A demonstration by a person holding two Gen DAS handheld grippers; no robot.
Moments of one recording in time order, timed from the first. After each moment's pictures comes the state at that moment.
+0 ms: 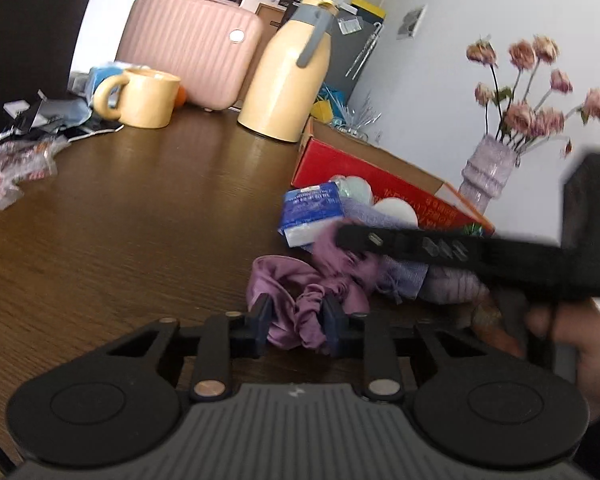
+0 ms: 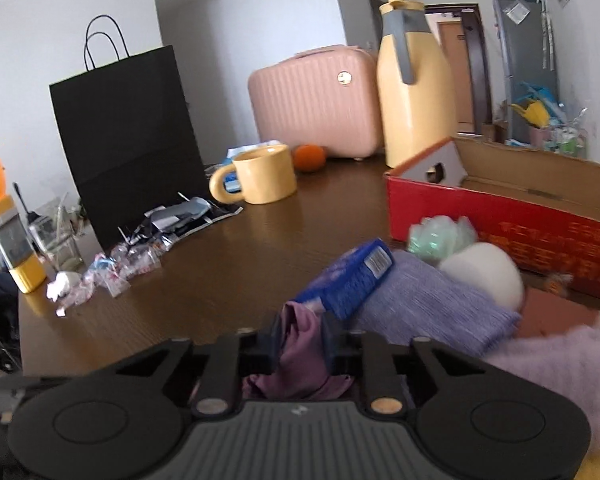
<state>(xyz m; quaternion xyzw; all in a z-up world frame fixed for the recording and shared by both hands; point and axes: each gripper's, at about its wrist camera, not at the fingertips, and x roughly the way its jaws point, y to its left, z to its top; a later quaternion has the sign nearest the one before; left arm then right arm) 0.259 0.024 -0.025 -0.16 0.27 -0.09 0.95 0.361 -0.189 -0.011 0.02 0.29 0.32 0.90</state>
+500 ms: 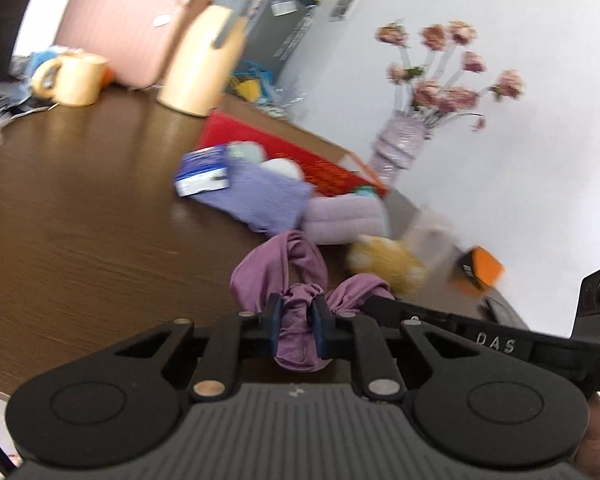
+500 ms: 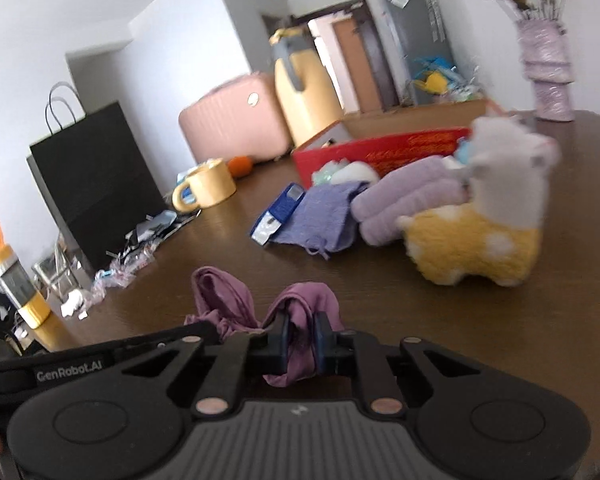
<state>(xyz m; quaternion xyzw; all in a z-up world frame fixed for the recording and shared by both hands) 0.198 0.001 -0.014 -0.18 0.28 -0.20 0.92 0.196 -0.277 -0.009 0.14 0.29 0.19 0.93</state>
